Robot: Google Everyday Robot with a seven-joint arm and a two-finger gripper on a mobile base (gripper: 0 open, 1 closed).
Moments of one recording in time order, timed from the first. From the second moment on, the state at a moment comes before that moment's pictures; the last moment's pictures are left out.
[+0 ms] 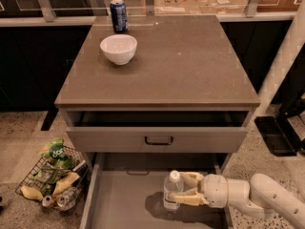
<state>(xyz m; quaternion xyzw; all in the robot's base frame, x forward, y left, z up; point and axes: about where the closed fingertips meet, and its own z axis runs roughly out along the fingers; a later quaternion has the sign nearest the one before) 0.417 -0.086 0.575 -0.42 0.59 0.47 0.49</state>
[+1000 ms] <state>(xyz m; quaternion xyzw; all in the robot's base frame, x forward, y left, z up) 0.440 -0.117 0.508 -0.41 0.62 0.46 0.47</state>
